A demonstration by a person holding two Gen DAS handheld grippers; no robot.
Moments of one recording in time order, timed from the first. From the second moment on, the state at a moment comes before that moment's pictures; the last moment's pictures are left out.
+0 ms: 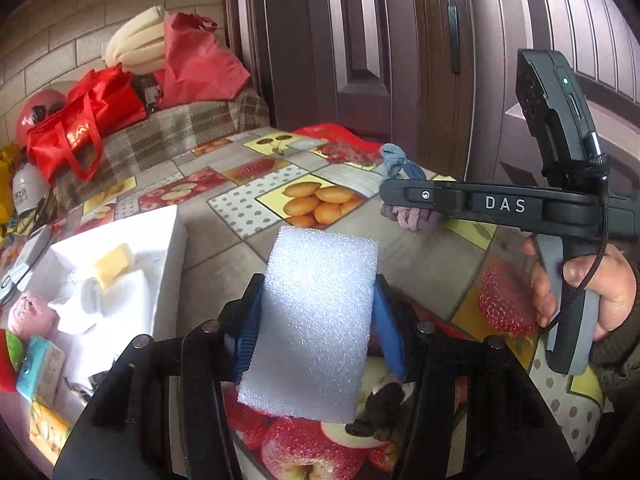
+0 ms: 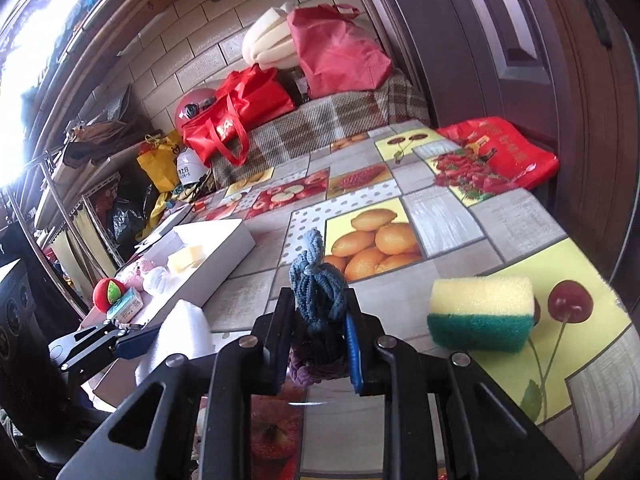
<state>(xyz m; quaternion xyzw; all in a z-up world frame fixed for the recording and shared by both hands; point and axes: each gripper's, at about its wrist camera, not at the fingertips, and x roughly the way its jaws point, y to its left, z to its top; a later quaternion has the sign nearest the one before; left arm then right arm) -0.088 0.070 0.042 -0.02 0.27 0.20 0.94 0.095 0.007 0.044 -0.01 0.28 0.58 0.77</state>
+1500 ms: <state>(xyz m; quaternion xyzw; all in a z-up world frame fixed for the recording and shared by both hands) -0.263 0.209 0.043 -0.14 0.18 0.41 0.88 -0.097 0.087 0.051 -0.16 0.15 0.68 0.70</state>
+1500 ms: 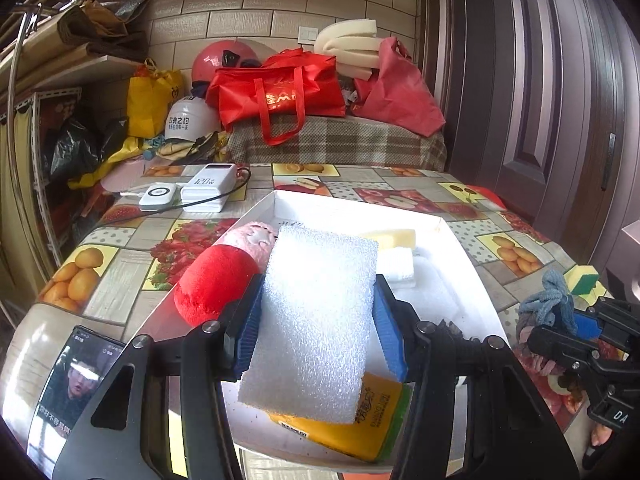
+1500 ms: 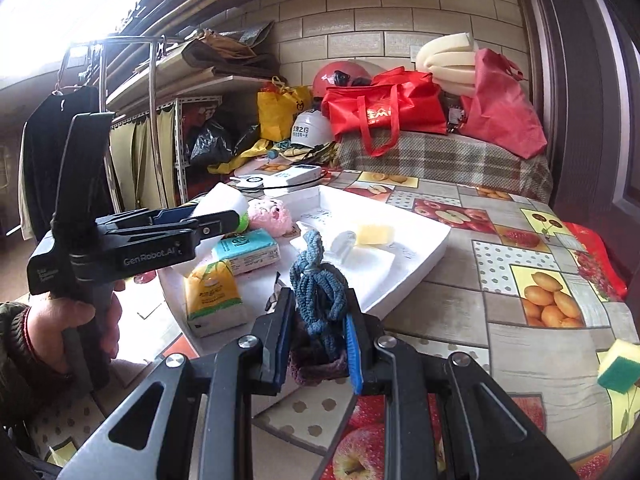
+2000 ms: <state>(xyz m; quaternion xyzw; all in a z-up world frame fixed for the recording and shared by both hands) -0.247 0.237 0.044 -0.12 0.19 0.44 0.87 -0.115 0.156 0.045 -0.19 0.17 0.69 0.68</state>
